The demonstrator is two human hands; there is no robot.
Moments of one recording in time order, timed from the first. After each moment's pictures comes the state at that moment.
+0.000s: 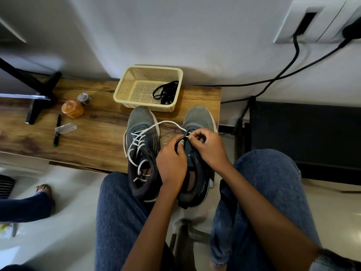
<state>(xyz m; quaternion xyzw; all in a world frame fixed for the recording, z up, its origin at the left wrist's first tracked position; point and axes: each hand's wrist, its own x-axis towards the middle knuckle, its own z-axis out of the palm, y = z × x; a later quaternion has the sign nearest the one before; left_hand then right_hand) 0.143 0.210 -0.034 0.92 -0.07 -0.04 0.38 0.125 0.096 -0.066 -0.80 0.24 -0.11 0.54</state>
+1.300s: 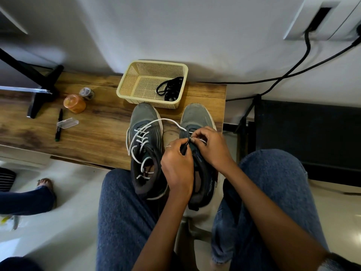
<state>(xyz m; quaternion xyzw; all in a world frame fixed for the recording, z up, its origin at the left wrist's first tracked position) 0.127 0.206 -0.031 0.92 -0.01 0.01 0.40 0.127 0.097 -0.063 -0.86 0.16 -0.11 0.47</state>
